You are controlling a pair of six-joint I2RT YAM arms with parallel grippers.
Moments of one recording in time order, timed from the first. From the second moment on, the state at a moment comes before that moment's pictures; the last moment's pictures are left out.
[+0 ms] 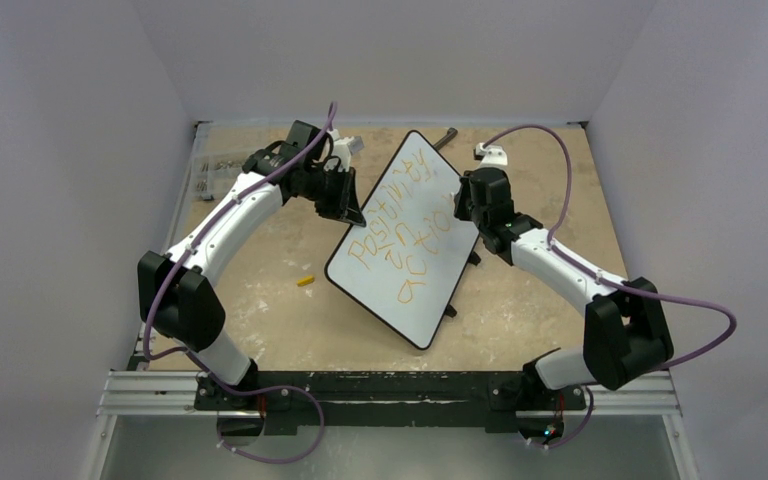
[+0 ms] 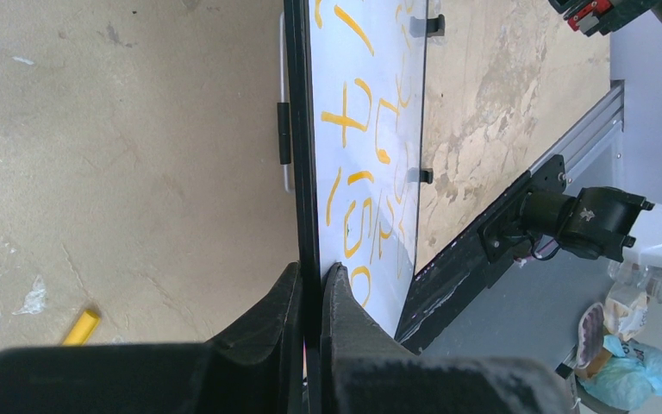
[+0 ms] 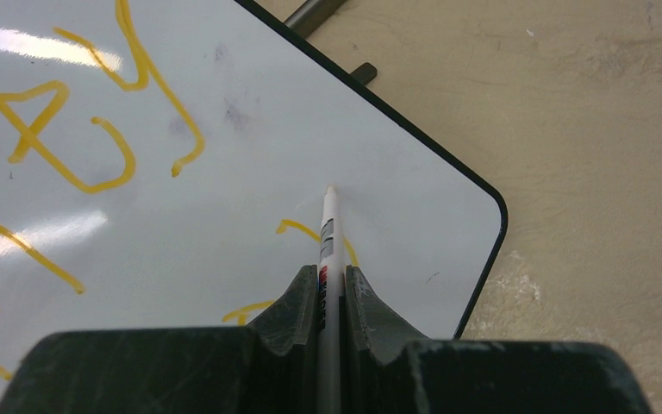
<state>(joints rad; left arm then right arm) -0.43 1.63 1.53 -0.86 0.50 -0.25 0.44 1.42 0.93 -0.02 0.28 0.37</state>
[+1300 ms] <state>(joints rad) -0.44 1.63 1.53 -0.87 0.49 -0.26 0.35 1.41 0.84 0.03 0.25 0.36</state>
